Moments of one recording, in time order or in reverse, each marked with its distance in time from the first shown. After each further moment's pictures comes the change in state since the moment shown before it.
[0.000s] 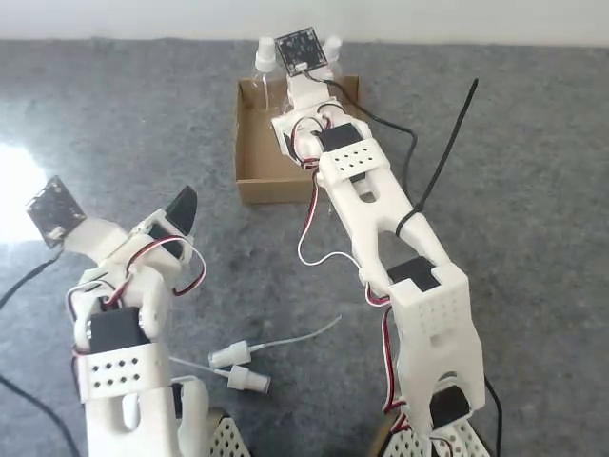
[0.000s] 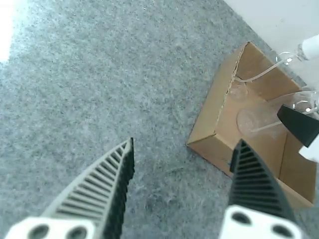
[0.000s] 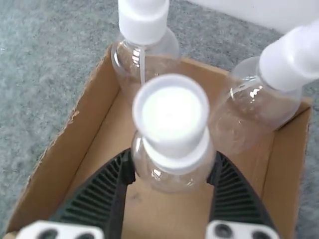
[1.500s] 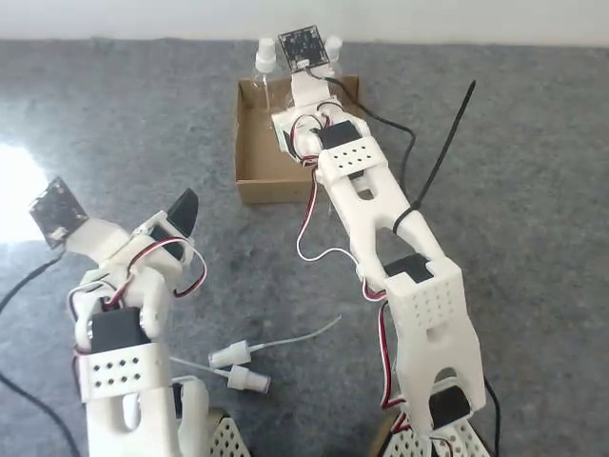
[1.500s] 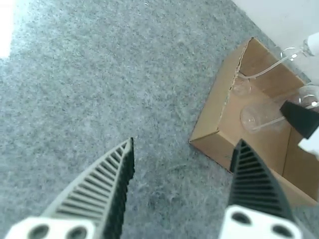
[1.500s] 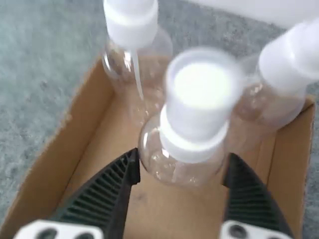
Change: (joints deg) left arm 0.1 0.0 0.7 0.0 -0.4; right arm 0.6 5.0 -5.5 2.1 -1.9
